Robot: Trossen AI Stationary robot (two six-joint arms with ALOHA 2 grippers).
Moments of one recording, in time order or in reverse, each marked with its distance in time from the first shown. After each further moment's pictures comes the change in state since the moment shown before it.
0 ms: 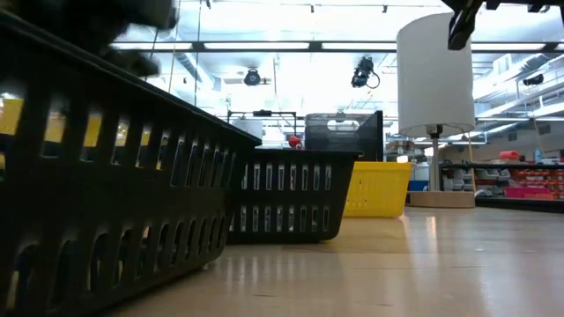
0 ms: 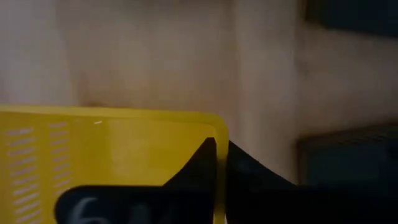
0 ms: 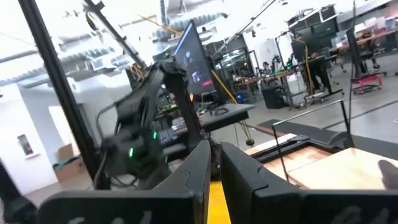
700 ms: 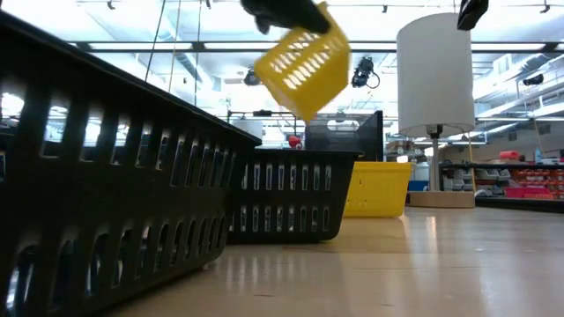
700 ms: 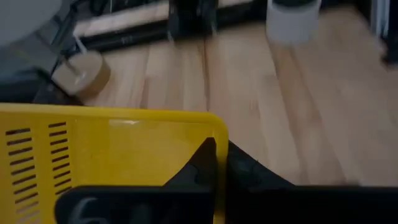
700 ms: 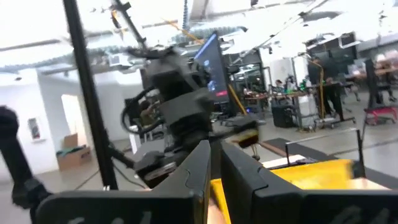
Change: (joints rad) left arm 0.265 0.028 0.183 0.657 -0.210 0.402; right arm 0.090 0.025 0.000 0.106 0.011 -0.201
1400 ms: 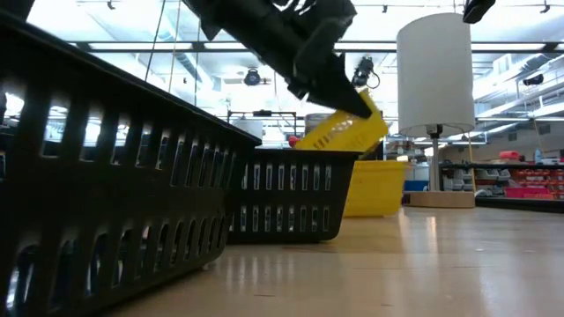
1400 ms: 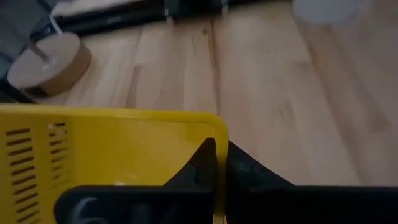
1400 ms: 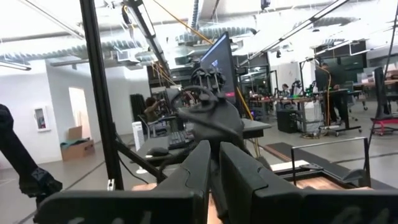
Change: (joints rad) left arm 0.094 0.272 -0.001 0.281 0.072 0.044; right arm 0.054 -0.001 0.000 0.009 0.011 -0.066
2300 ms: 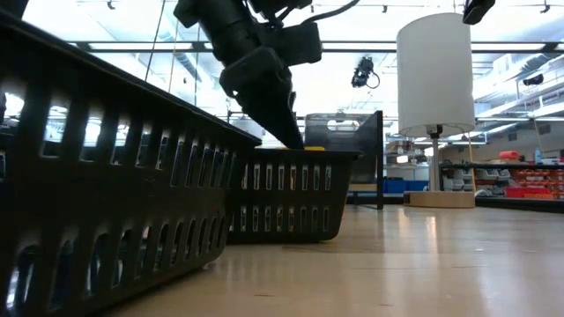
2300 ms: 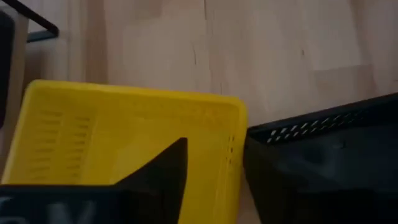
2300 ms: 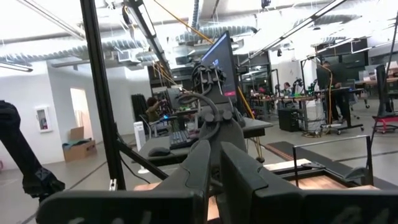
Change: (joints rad) left arm 0.006 -0.049 0.000 -0.442 0.047 -0.029; right arm 0.000 0.002 0.000 -0.004 -0.002 0.014
